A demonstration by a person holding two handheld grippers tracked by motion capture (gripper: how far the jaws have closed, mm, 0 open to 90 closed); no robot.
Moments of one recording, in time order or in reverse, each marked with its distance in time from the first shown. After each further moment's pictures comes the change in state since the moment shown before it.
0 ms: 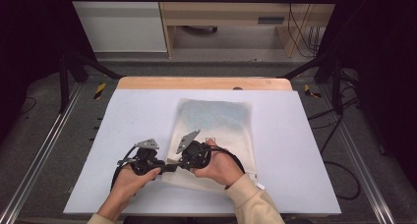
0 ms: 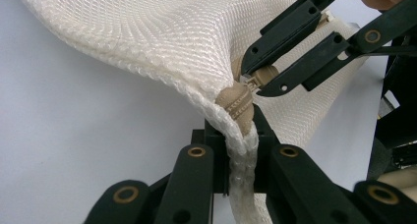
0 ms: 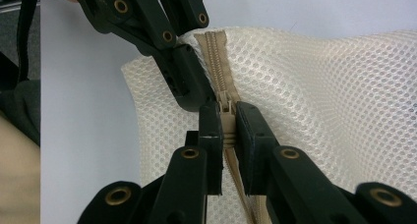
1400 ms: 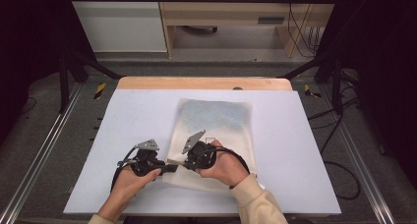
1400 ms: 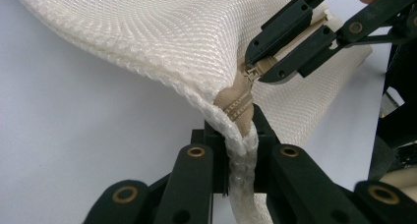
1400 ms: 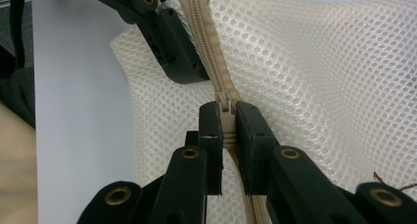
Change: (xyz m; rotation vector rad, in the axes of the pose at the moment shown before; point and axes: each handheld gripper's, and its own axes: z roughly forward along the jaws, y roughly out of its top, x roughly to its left) left arm -0.004 -0.001 0.000 -0.013 0.010 0.023; right arm -0.004 -0.013 -0.006 0.029 -0.002 0.025
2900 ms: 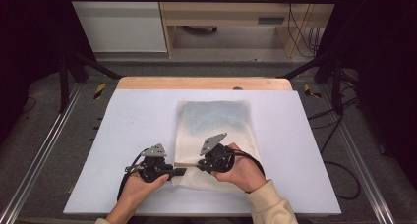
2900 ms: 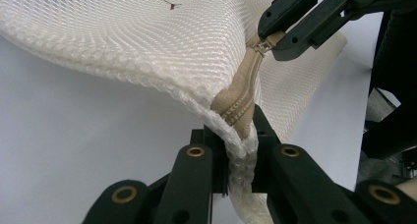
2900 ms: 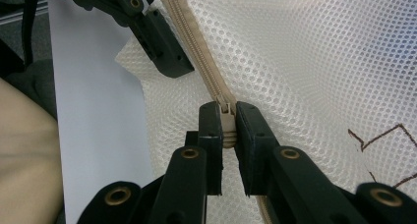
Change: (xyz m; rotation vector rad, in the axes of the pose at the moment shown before) left arm -0.023 -0.002 0.015 -0.058 -0.018 0.046; right arm 0.002 -0.033 -0.037 -0.053 -0.030 0.048
